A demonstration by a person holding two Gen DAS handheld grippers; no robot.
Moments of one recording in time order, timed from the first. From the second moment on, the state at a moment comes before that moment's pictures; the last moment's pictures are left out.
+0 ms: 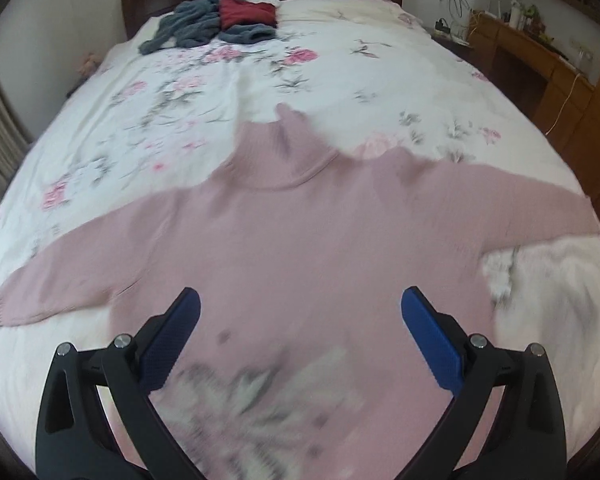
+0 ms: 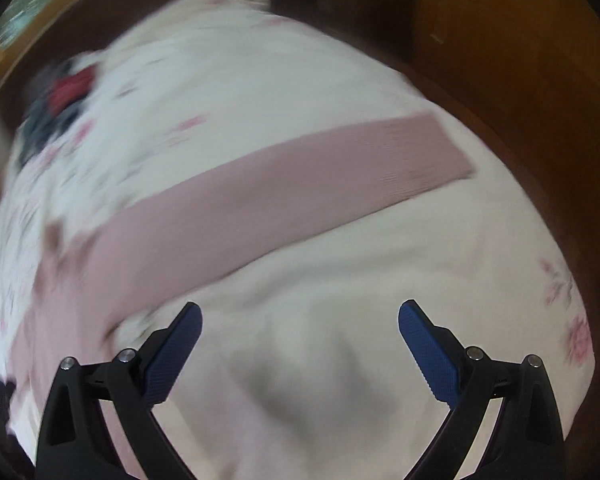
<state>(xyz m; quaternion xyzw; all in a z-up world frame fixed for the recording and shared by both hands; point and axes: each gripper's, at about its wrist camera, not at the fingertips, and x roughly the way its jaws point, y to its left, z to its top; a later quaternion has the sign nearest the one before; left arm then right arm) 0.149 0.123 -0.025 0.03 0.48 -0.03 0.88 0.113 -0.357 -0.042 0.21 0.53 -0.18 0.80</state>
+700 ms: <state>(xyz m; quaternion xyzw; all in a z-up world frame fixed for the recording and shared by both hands) 0.212 0.069 -0.074 0.02 0.49 -0.04 0.87 0.179 -0.488 -0.118 0.30 0.53 -0.21 0.76</state>
